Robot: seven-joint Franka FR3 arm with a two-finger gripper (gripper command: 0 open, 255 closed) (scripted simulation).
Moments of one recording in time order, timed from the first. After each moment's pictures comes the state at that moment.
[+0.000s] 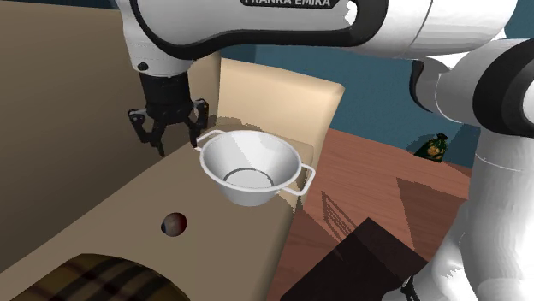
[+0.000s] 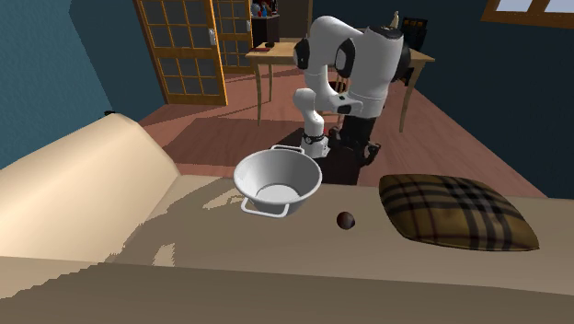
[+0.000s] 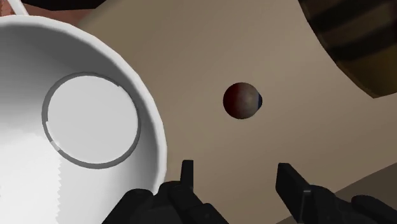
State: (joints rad) arm 0.30 0.39 0.48 -1.33 -0.26 1.64 0.86
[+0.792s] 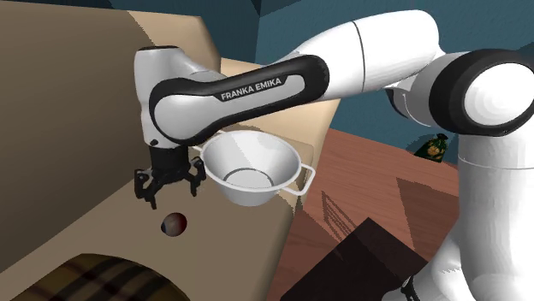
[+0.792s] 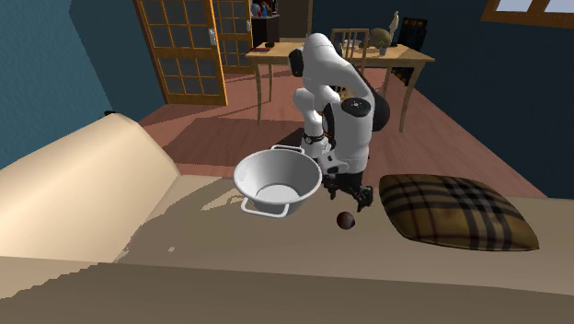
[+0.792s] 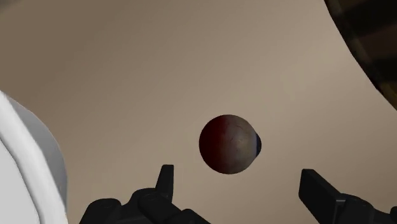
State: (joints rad) arm 0.23 0.50 0.50 -1.56 -0.15 1.96 0.79
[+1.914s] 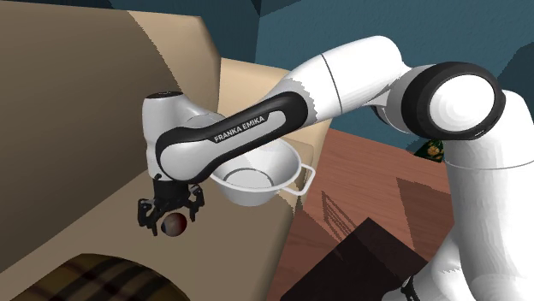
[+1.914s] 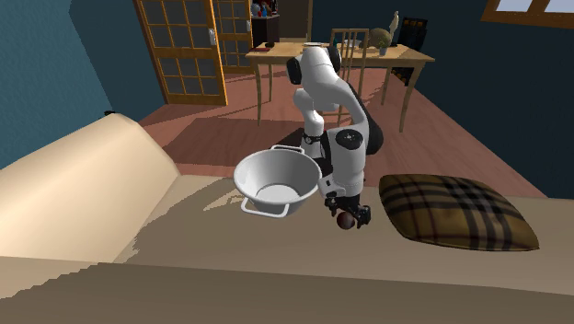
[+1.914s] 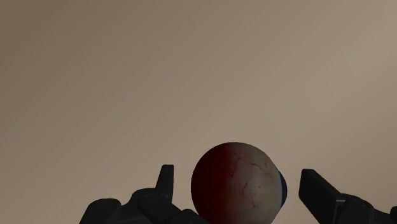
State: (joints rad) arm 0.24 0.60 0.49 -1.64 -0.15 2.12 0.78
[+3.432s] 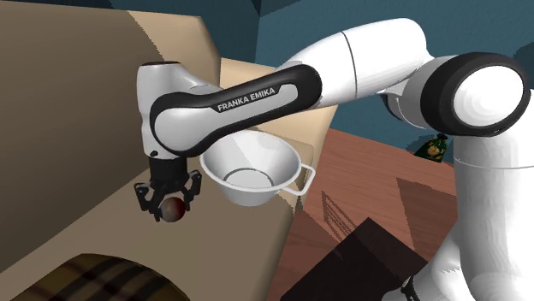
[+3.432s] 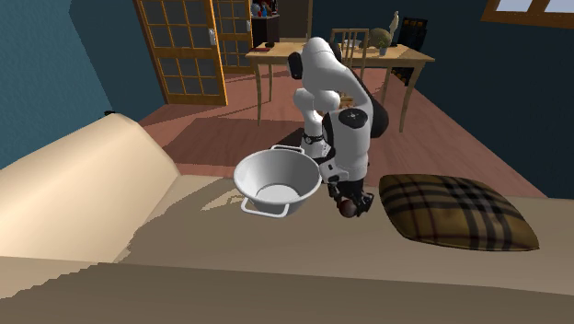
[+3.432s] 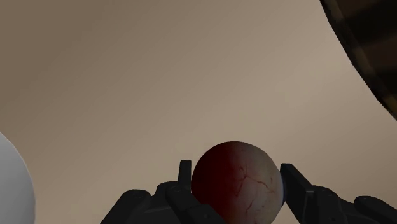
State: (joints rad) arm 0.23 0.53 0.51 -1.59 -0.12 2.00 0.78
